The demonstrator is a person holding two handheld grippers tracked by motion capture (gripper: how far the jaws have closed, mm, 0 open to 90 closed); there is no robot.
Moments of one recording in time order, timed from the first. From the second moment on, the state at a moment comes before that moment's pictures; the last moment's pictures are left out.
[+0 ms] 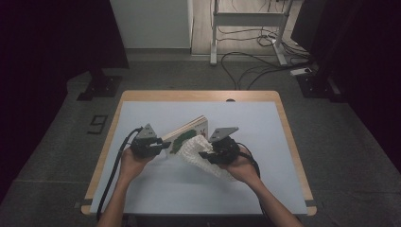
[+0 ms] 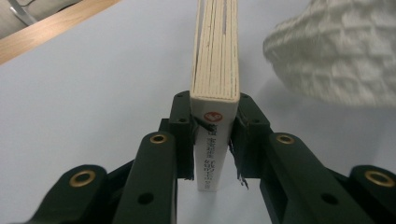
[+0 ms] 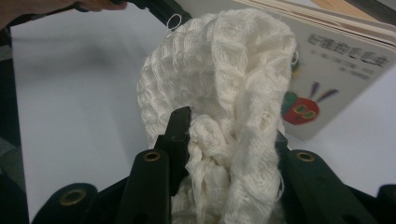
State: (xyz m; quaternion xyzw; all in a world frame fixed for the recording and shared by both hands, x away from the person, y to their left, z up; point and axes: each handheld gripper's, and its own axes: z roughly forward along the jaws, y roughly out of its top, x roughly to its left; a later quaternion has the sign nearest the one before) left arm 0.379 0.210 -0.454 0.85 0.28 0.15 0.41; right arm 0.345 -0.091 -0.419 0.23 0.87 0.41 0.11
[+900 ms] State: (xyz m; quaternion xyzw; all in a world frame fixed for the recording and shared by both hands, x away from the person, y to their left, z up) left arm 0.379 0.209 -0.455 0.86 0.27 0.15 0.41; right arm 0.334 -0.019 -0.467 0.17 0.90 0.40 0.08
